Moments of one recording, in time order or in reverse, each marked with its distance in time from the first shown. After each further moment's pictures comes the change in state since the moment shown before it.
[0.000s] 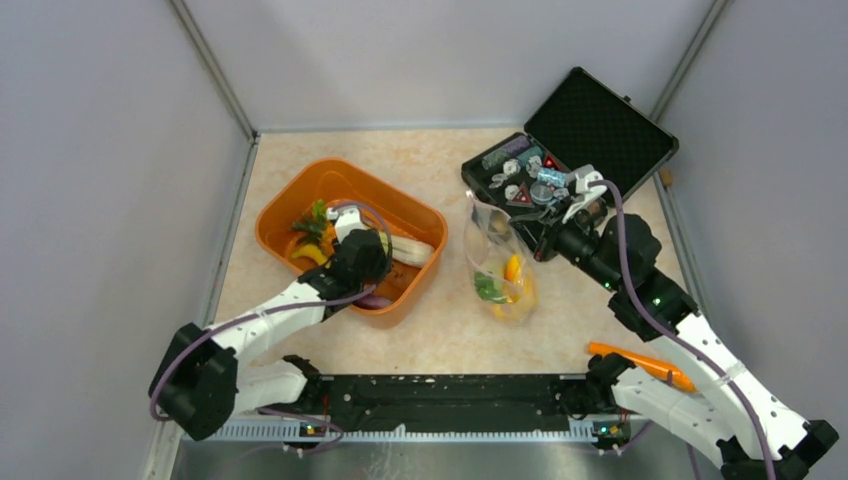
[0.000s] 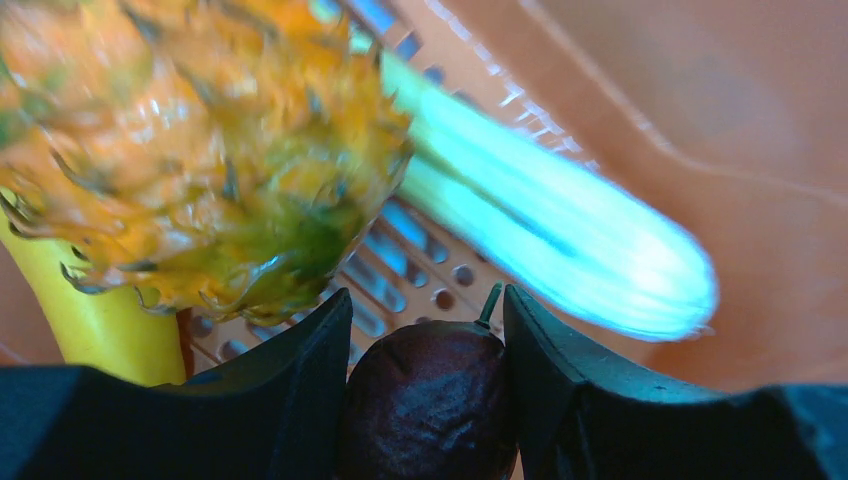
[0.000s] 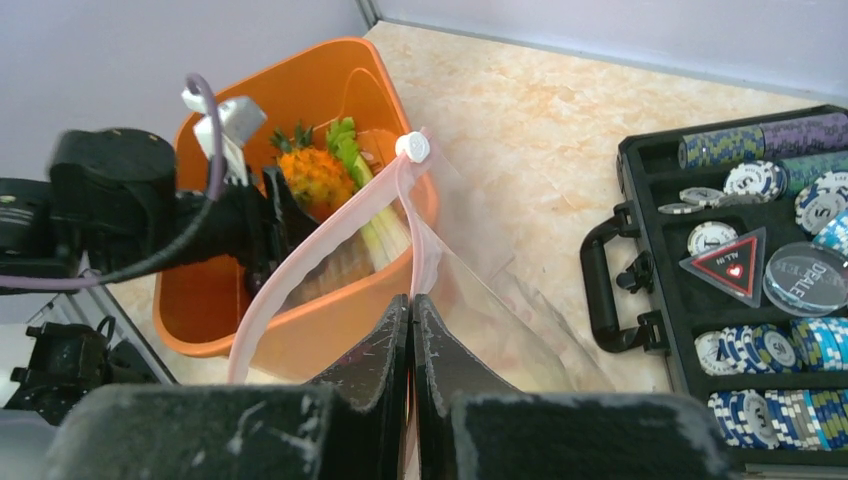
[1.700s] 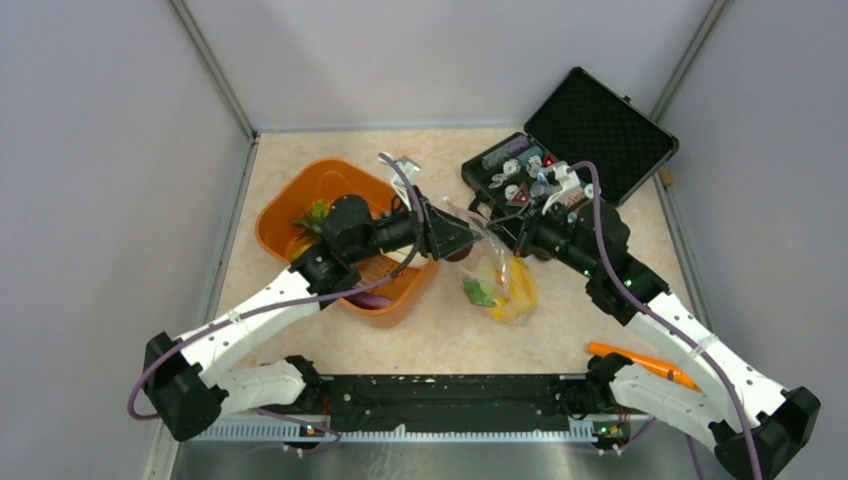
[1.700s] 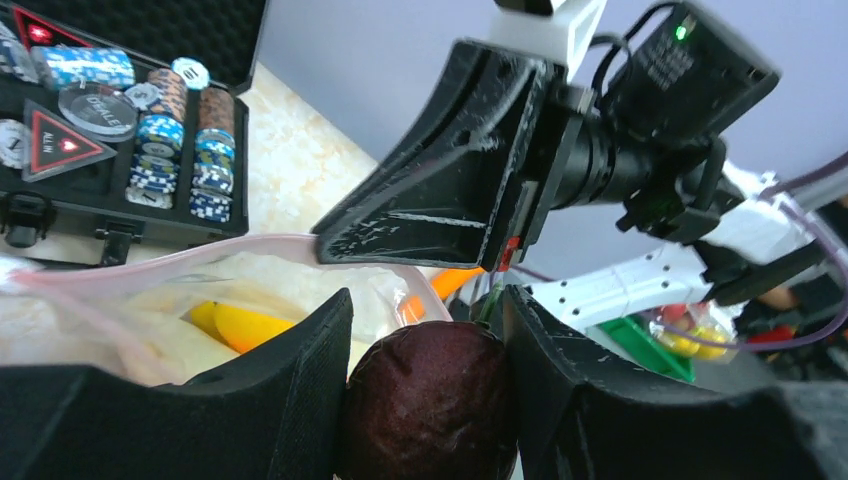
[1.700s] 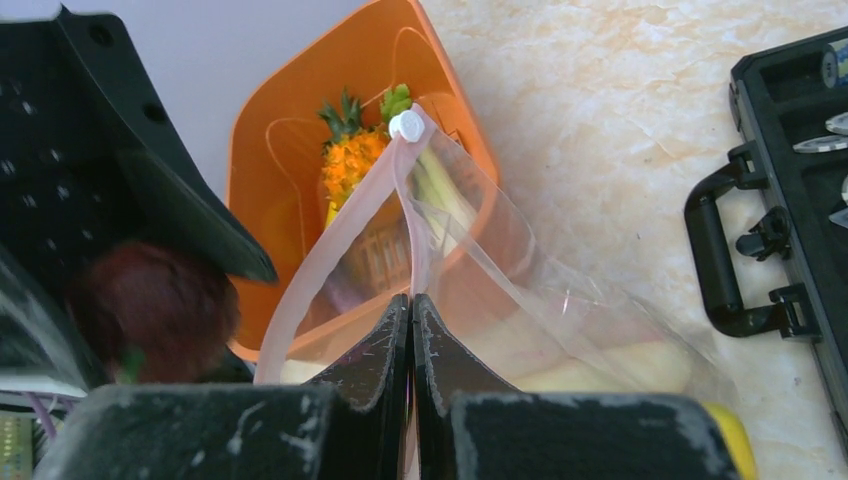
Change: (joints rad) left arm -0.132 -0.086 0.330 0.395 0.903 -0.052; right arm 0.000 0.131 -0.034 0.097 -0.080 0.206
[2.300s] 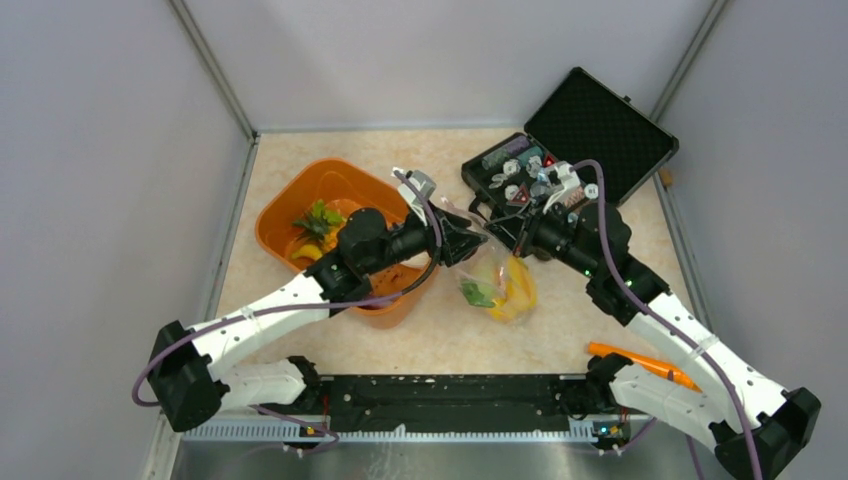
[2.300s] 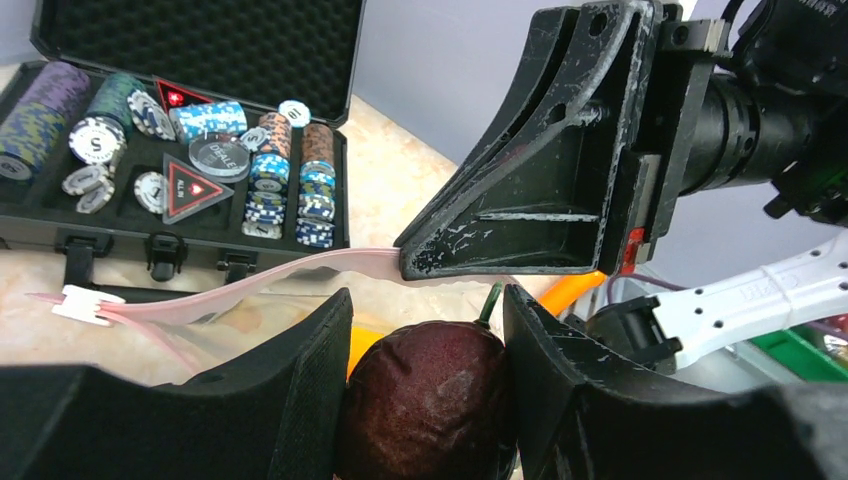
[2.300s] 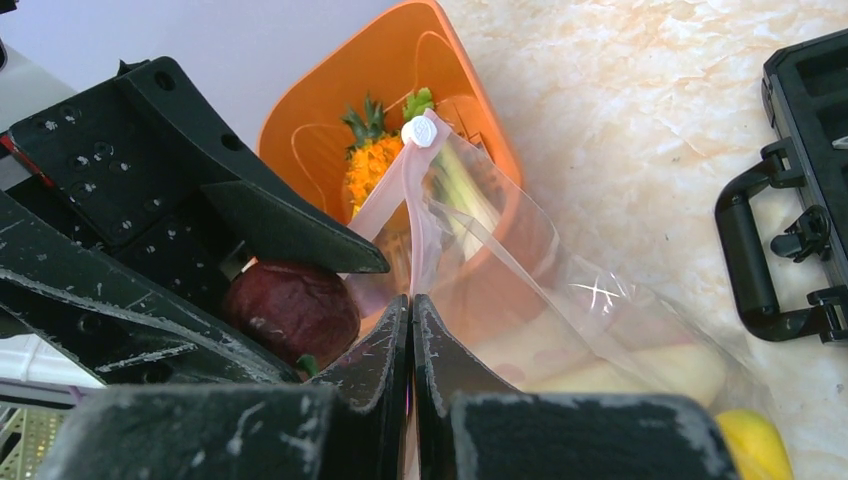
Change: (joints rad) left arm -0.120 0.064 -0.037 0.047 -0.203 0.277; right arm 0.000 0.004 0.000 0.026 -0.030 0.053
